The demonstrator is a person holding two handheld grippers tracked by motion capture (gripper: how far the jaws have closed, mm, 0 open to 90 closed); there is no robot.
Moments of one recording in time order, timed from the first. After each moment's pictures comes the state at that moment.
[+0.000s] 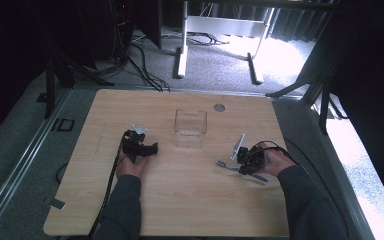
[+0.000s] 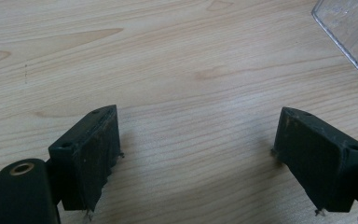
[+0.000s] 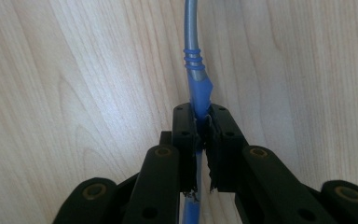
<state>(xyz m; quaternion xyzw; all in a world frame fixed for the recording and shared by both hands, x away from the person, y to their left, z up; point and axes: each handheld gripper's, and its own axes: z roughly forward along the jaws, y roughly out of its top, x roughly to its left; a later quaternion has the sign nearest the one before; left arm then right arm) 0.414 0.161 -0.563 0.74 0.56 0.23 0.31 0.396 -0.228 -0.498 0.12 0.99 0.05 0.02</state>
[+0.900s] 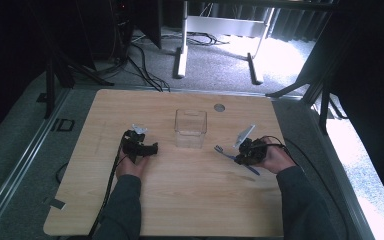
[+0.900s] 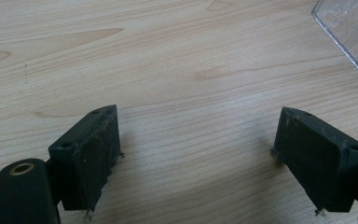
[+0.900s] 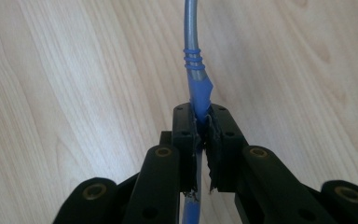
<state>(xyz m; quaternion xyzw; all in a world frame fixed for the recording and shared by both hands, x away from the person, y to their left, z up) 0.414 0.161 -0.563 0.74 0.56 0.23 0.31 0.402 -0.232 -0.475 0.16 0.97 0.16 0.07</state>
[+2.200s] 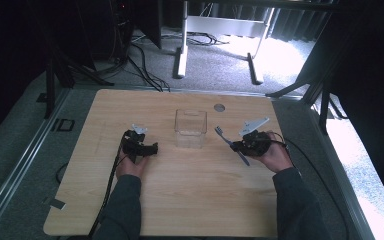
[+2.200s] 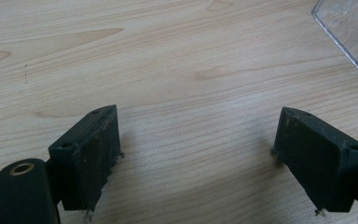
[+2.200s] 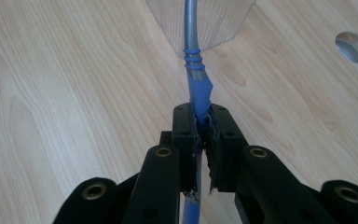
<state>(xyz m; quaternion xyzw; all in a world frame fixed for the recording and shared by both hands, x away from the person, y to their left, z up) 0.414 0.161 -0.563 0.74 0.56 0.23 0.31 0.403 -0.237 -0.450 0.21 0.92 0.30 0.12</state>
